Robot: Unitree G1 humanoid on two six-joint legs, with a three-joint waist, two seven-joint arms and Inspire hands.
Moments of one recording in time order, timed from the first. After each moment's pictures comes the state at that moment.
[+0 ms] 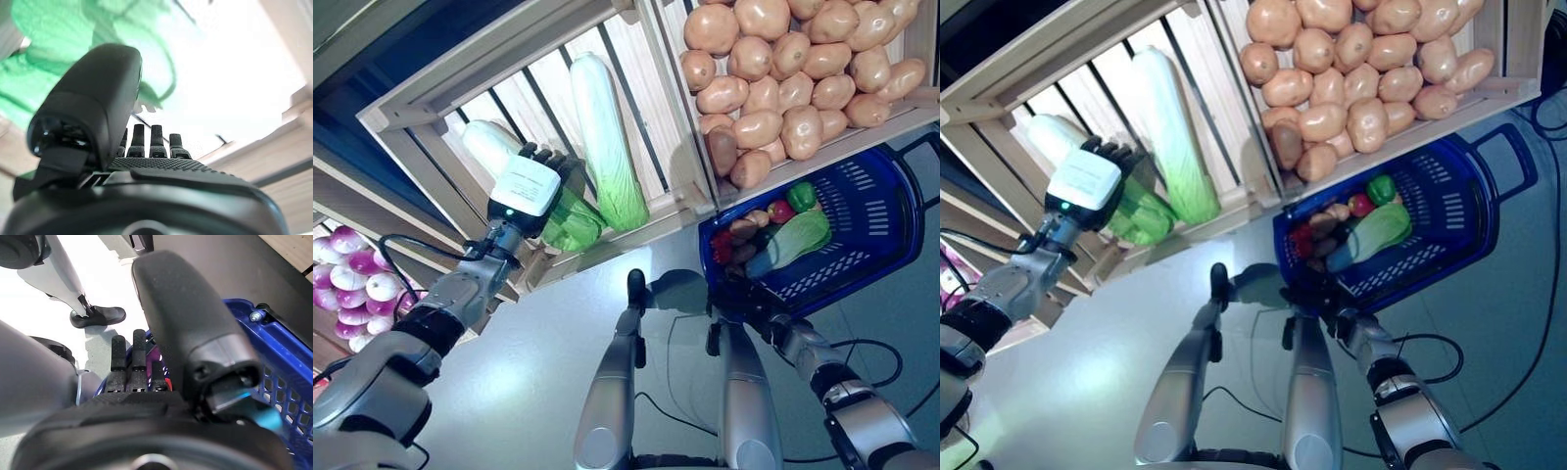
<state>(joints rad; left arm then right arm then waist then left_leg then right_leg) -0.71 0.92 -0.72 0.48 0.76 0.09 0.41 -0.52 -0.40 0.30 1.09 0.76 -0.01 0.26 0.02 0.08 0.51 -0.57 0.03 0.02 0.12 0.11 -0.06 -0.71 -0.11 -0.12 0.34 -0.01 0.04</state>
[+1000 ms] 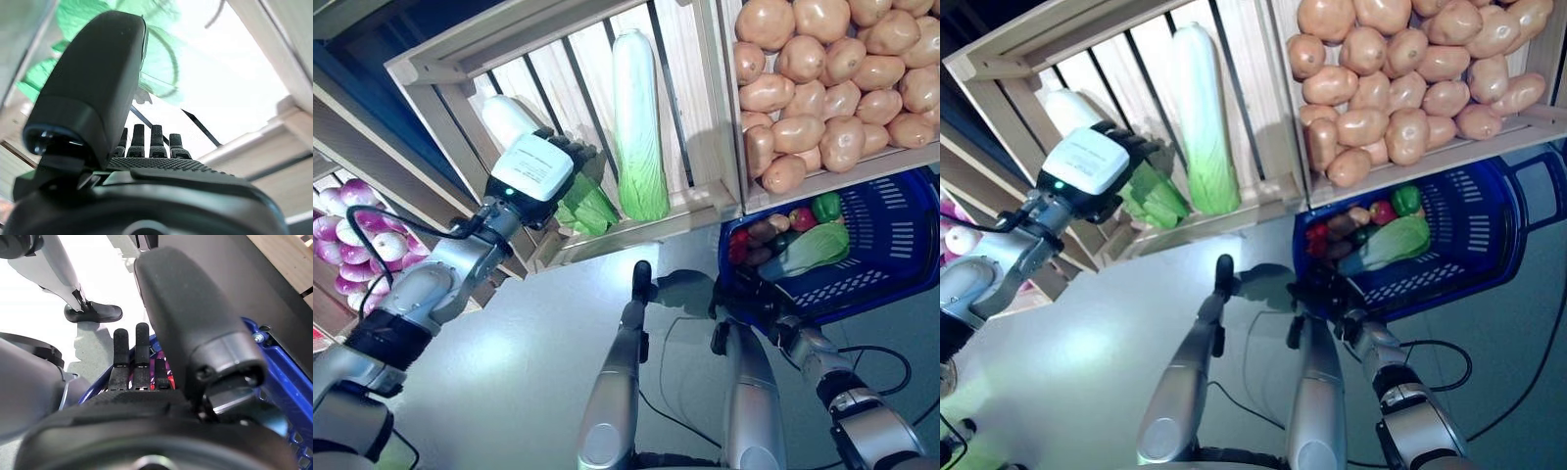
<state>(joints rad) -0.64 1.04 -0.53 0.14 0.82 -0.03 0.09 -0.47 -0.41 0.28 1.05 0.77 -0.10 0.26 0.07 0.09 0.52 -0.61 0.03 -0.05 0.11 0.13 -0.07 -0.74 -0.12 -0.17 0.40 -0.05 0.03</state>
